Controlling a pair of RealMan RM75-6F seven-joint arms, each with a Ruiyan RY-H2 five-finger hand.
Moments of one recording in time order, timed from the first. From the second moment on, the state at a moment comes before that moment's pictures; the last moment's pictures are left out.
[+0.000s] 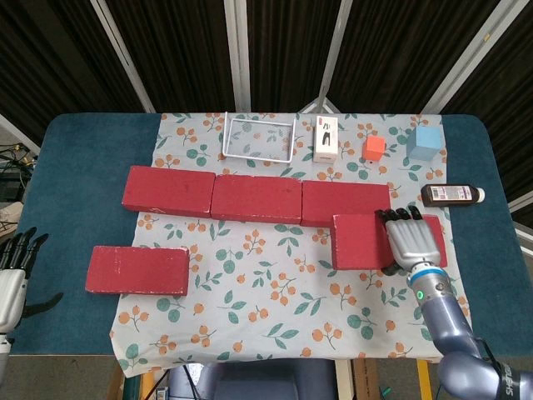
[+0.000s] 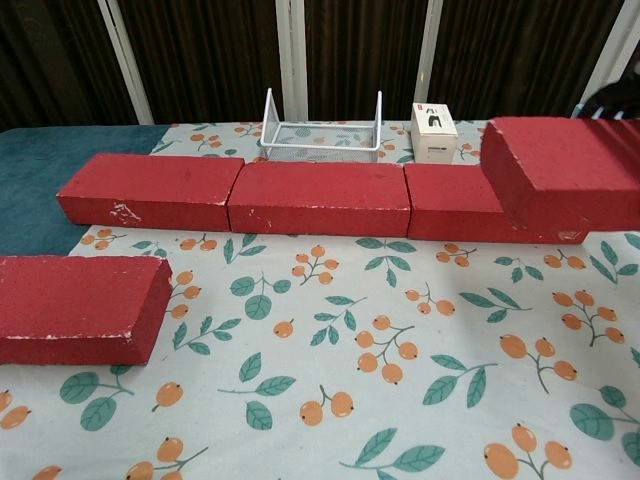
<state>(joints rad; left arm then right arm) -0.06 -1.11 -0.05 -1.76 1.45 1.51 0.15 0.77 -0.95 0.30 -2.19 -0.29 1.10 -0.90</state>
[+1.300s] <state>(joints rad) -0.06 -1.14 -0.09 -1.74 1.38 1.53 0.22 1.46 -1.53 0.41 -1.32 0.44 1.08 -1.27</state>
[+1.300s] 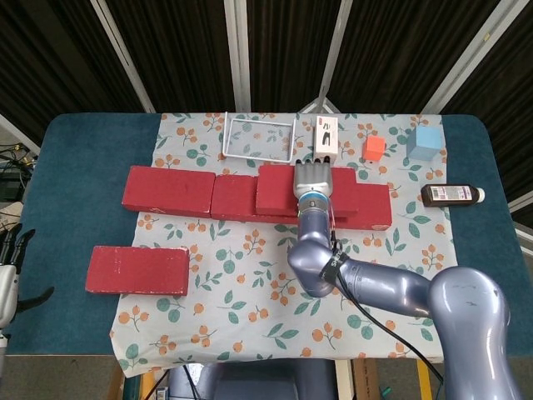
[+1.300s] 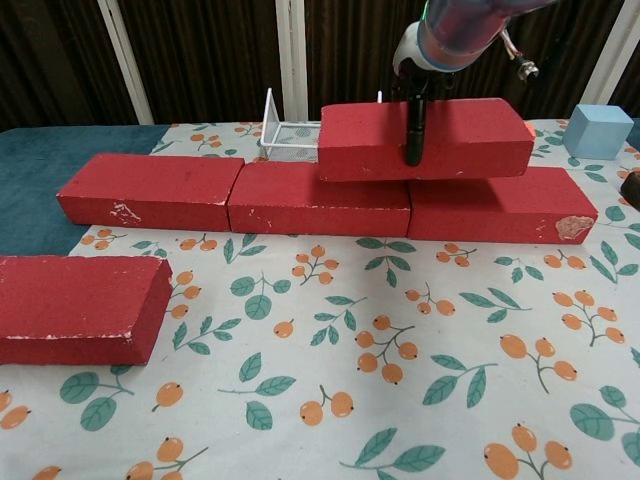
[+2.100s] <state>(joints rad) -0.05 -1.15 -0.09 -1.75 1.36 1.54 0.27 1.42 -1.65 0.45 -1.09 0.44 0.94 -1.38</state>
